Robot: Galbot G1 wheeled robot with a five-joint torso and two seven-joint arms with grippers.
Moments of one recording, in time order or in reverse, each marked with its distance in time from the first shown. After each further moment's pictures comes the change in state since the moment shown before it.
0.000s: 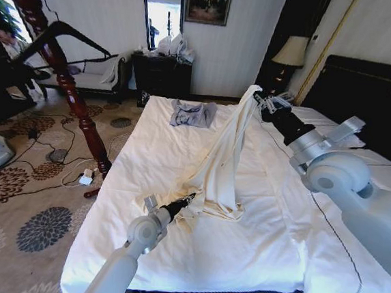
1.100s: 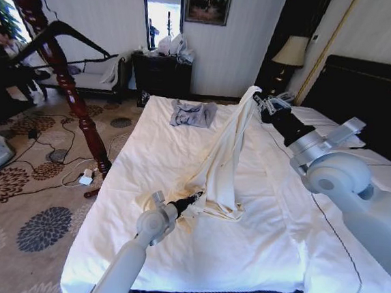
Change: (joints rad) left arm -0.051 -0.043 0.010 0.047 -0.115 0.046 -0.043; right arm -0.012 -0.005 0.008 0.009 -0.003 0.003 -0.001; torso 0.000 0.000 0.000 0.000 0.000
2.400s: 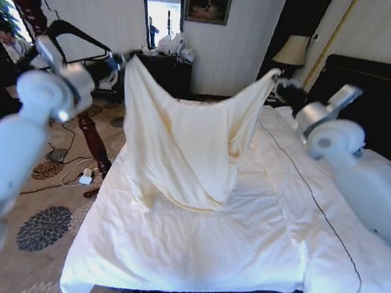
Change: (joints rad) left arm -1.157 0.649 0.001 0.281 -0.428 -0.100 0.114; right arm 0.470 0.160 -0.195 -0.356 0.125 -0.118 0.147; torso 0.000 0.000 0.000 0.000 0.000
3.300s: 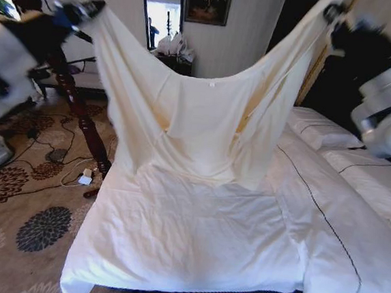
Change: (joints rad) left arm 0.474 0.394 -0.534 -0.573 -0.250 0.017 -0.092; right arm -0.092 -0.237 0.325 0.411 0.182 -0.204 0.063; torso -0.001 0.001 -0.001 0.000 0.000
